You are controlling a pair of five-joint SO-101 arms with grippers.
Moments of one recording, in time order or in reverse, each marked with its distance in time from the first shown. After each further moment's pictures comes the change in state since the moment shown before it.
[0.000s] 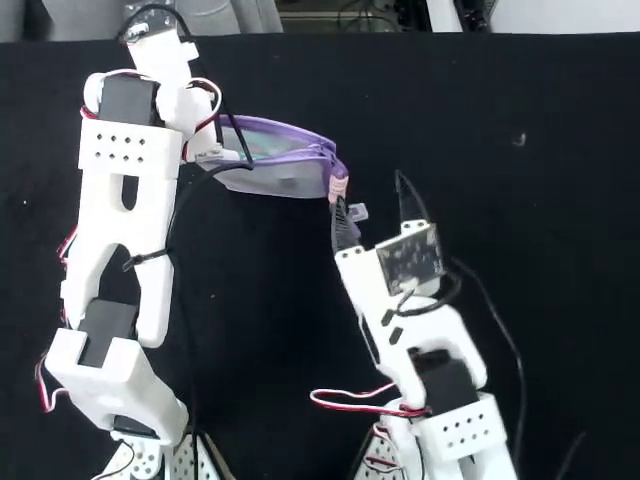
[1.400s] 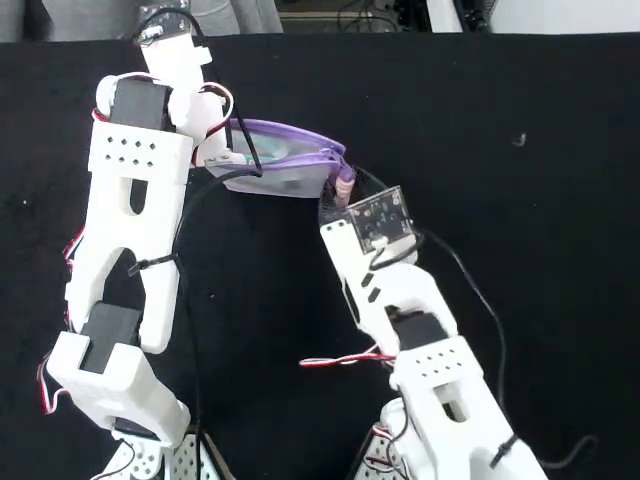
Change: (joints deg) left arm 2.8 -0.3 1.8 -0.5 -0.1; right arm 0.5 34.1 -2.9 -28.0 1.5
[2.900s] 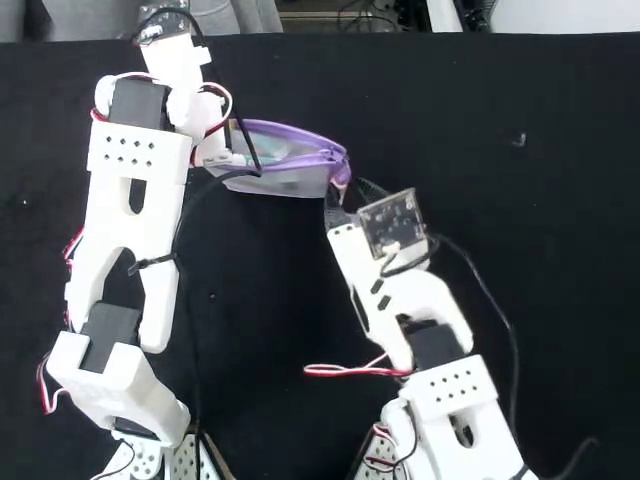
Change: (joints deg) left arm 0.0 0.0 0.0 0.0 -1.0; right arm 0.4 -11.5 -6.0 20.0 0.0
